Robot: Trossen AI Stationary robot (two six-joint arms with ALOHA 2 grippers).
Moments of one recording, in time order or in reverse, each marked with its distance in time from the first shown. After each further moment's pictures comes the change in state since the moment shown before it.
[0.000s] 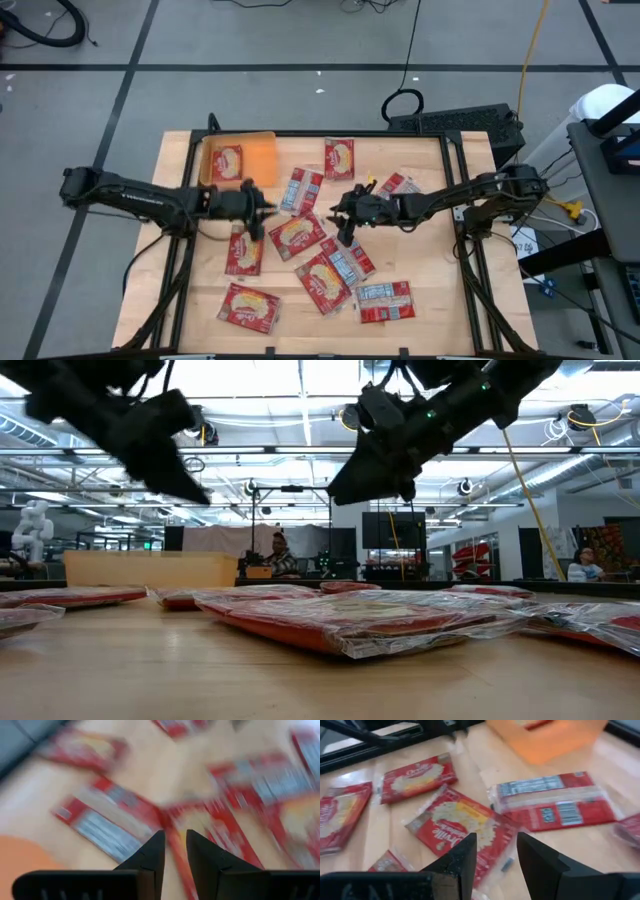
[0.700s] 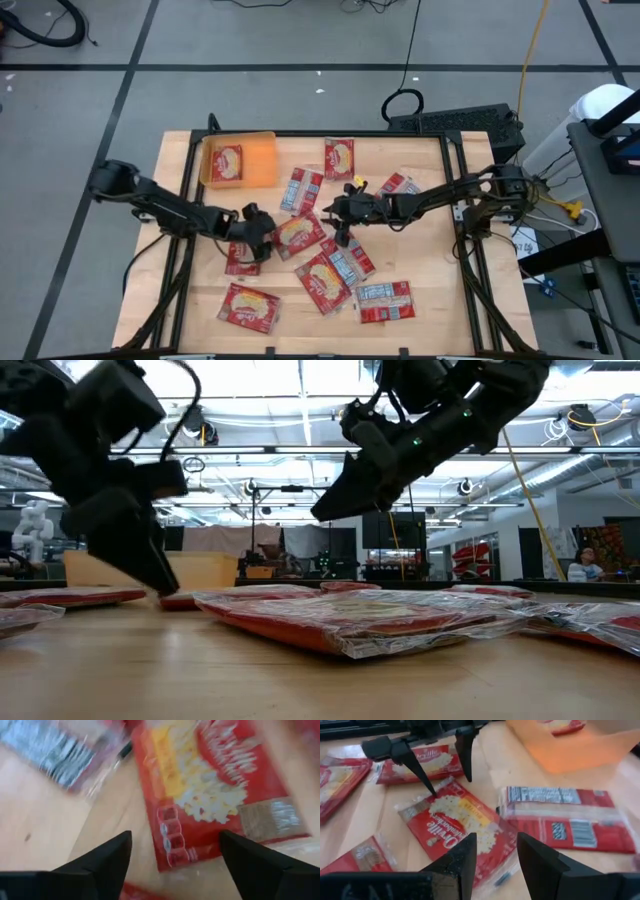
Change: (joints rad) left arm -0.157 0.370 -0.028 0.071 -0.078 -0.249; right arm -0.042 0.108 -0.001 0.153 -0.085 -0.222
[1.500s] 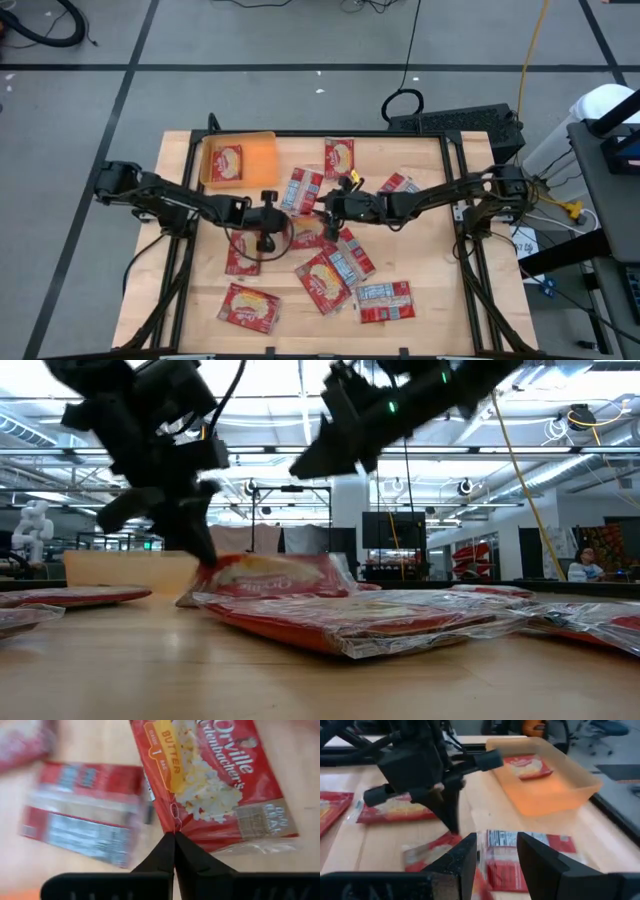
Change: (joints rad) left arm 0.123 0.041 0.238 -0.208 0.014 0.656; right arm 0.034 -0.001 0.177 -0.119 0.176 -0.069
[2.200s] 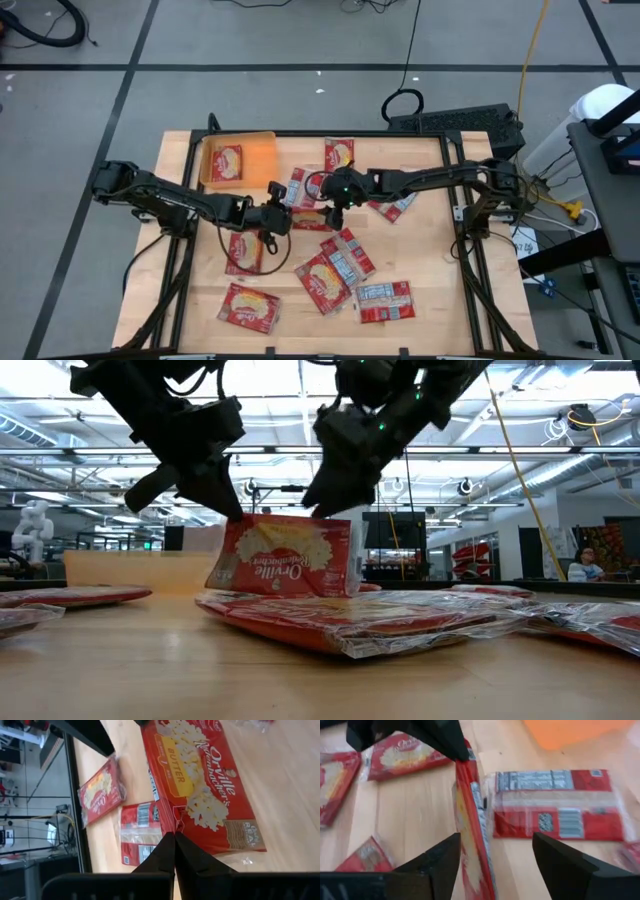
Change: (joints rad) left arm -0.037 -0.023 0.113 -0.055 -0.210 0.335; right arm -0.171 0.060 0.132 -0.350 -0.386 0.110
